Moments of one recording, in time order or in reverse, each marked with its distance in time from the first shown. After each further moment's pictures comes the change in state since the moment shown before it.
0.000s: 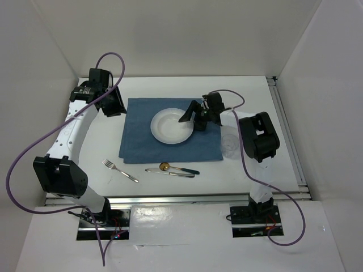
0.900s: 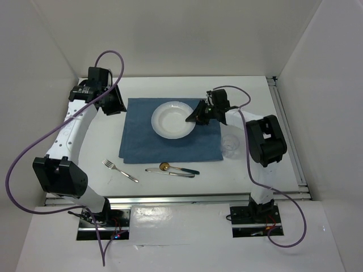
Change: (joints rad) left arm 0.000 0.000 0.023 0.001 0.000 0.000; right arm -0.028 -0.111 -0.035 -0.026 -0.007 -0.018
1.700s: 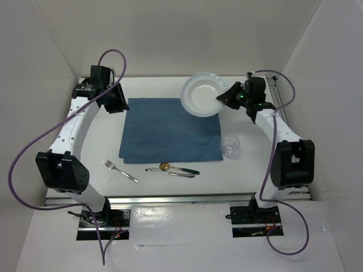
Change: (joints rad) left arm 0.000 0.060 0.023 0.022 0.051 0.007; right arm -0.290 -0.404 -0.096 -0.061 0.188 -0.056
